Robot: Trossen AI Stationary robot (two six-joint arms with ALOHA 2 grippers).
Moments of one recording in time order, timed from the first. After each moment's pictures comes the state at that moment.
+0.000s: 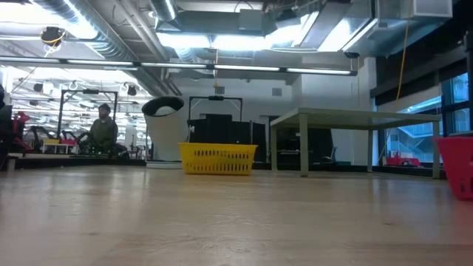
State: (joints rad) left arm 0.12 0.69 1.12 -0.63 -0.09 -0.04; right arm 0.90 1.58 0.85 -0.78 -0.09 0.51
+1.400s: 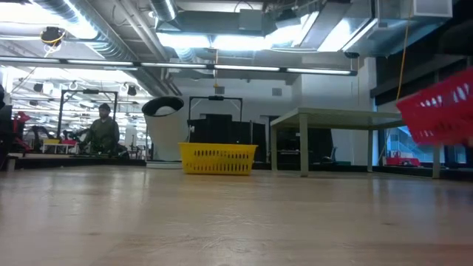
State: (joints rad) left arm 0.12 0.69 1.12 -0.63 -0.09 -0.04; right arm 0.81 1.67 1.18 -1.11 0.04 0.66
